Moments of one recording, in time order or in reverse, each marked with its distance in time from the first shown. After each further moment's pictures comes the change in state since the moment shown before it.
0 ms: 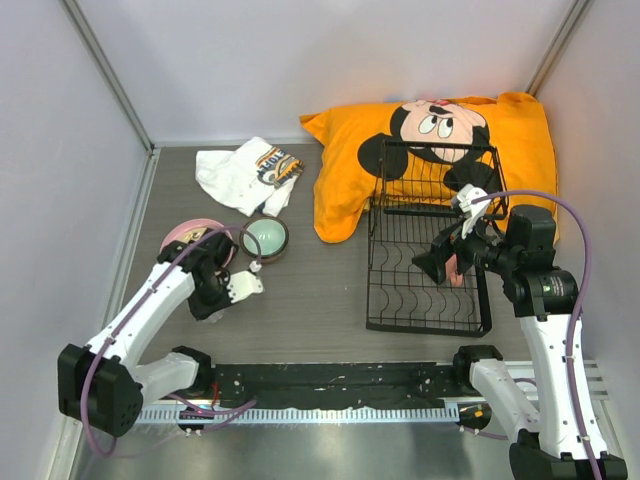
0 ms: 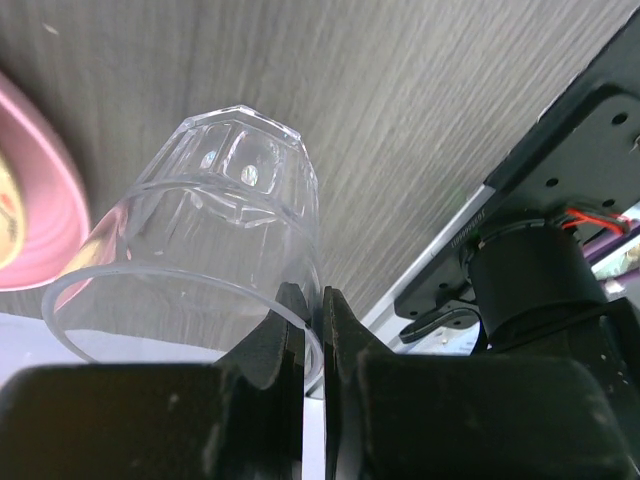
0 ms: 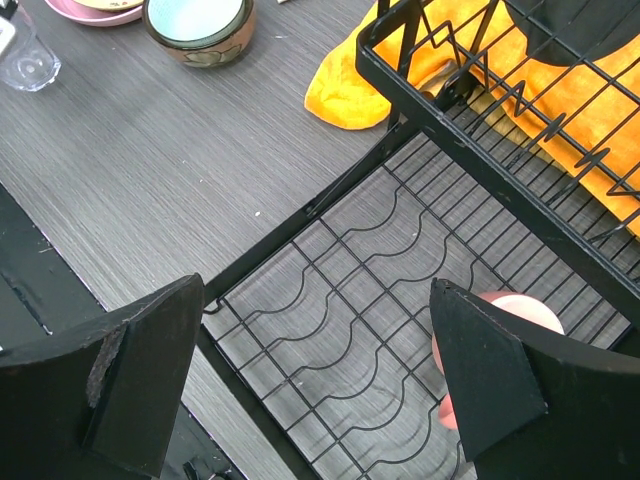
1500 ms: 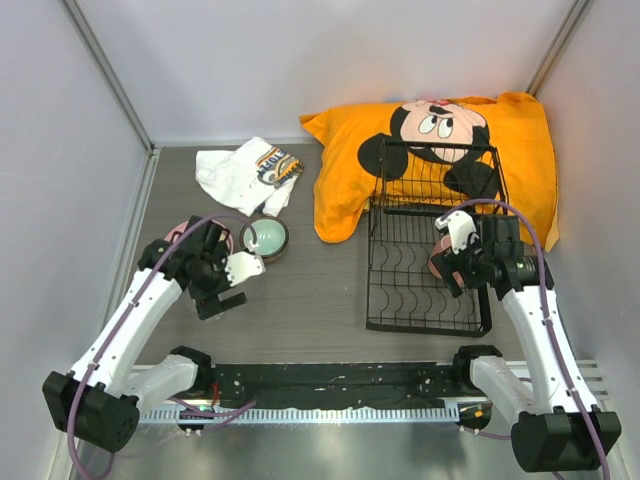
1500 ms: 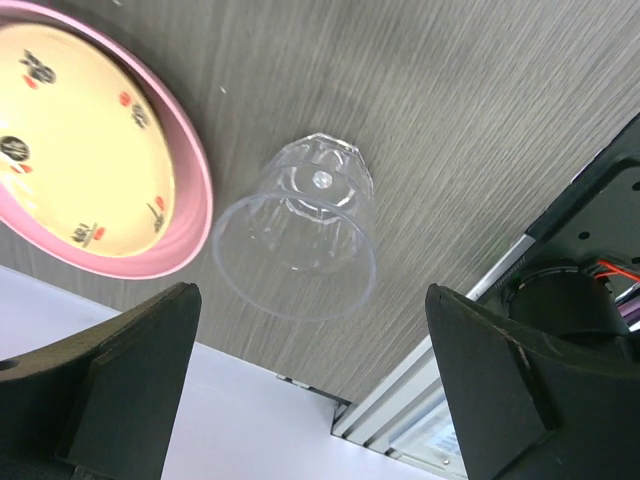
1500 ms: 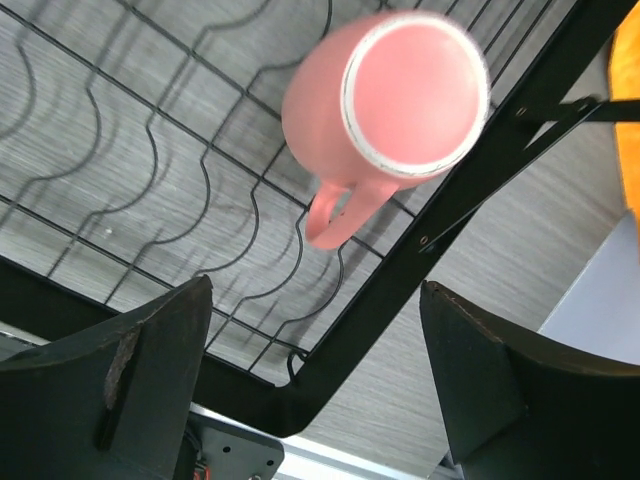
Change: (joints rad) left arm 0.007 -0.087 0.092 0.051 0.029 0.011; right arm 0.000 0.117 -0.170 -0.120 0.560 -0.242
